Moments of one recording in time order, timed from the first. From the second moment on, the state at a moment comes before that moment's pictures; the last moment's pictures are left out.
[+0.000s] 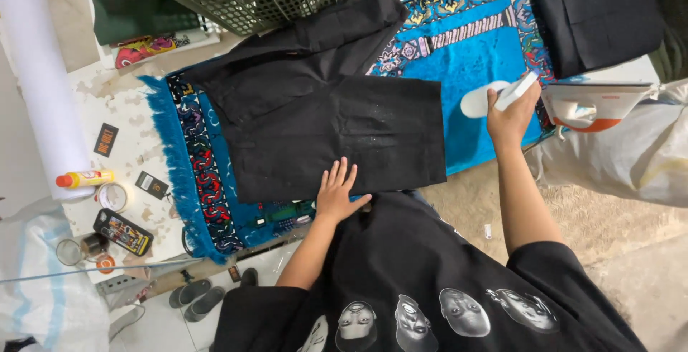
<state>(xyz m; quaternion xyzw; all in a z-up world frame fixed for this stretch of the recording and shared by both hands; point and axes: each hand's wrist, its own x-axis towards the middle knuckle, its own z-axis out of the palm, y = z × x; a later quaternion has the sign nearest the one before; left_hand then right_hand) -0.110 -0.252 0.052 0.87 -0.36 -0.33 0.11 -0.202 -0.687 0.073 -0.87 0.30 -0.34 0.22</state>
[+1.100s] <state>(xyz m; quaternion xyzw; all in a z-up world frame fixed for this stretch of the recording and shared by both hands) -0.166 -0.239 0.026 0.94 -0.25 -0.17 0.18 -0.358 -0.671 -0.013 -0.78 0.44 -0.39 0.22</state>
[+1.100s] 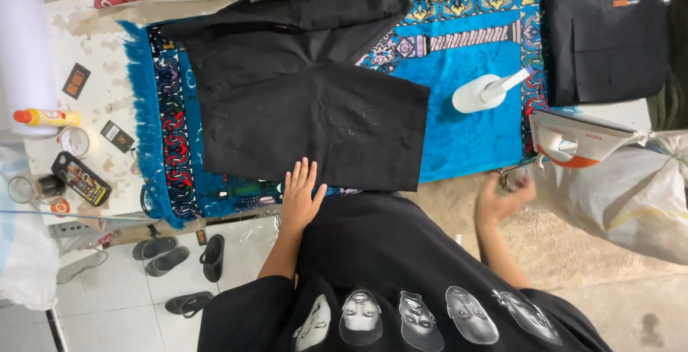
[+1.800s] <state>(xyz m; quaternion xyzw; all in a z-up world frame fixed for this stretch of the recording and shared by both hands) -0.158 -0.254 0.033 0.86 -0.45 -0.16 0.19 -0.436 -0.684 0.040 -0.81 0.50 -0.27 0.12</state>
